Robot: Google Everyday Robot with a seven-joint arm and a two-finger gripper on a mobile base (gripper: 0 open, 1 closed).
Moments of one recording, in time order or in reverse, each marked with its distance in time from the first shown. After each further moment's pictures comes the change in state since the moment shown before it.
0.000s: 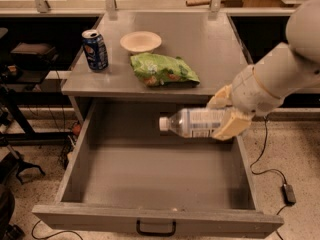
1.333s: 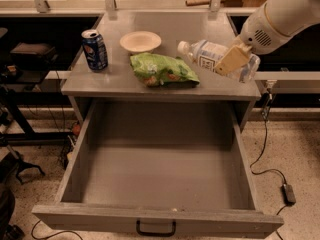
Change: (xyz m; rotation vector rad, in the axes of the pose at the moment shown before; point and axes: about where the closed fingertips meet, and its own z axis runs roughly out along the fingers) arm -0.007 -0.131 -0.079 0.297 -0.010 0.499
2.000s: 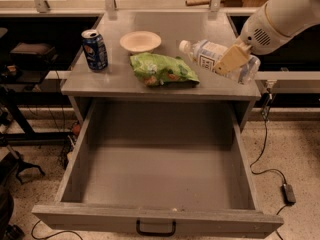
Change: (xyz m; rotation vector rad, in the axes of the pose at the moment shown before) arm 0.000 0.001 -0.001 0.000 0.000 0.082
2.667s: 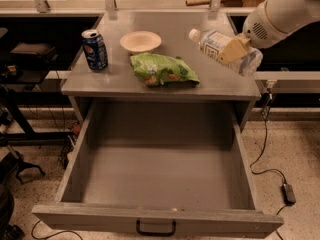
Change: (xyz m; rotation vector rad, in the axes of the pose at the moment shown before) arm -0.006 -0.036 0.004 0.116 -0.025 0.101
